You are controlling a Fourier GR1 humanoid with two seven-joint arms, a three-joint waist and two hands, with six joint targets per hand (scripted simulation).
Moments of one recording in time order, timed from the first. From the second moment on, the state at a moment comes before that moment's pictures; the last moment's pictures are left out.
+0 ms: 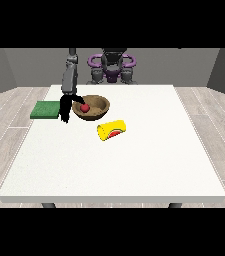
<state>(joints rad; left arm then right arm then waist) -1.10 0.75 0.38 -1.05 0.39 -0.26 -0.04 -0.55 -0.15 -0.33 -0.83 -0.26 0.06 -0.44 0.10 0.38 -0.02</state>
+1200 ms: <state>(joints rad) -1.02 0.84 0.45 -0.82 0.40 -0.36 -0.10 -0.61 -0.25 -0.12 -0.93 0.04 -0.23 0.09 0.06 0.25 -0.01</state>
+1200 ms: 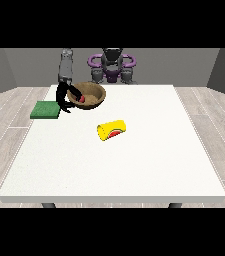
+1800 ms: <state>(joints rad) -0.96 0.95 0.50 -0.71 0.39 -0.40 -0.21 -0.69 -0.34 -0.11 -0.96 0.05 -0.13 0.22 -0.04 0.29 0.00</state>
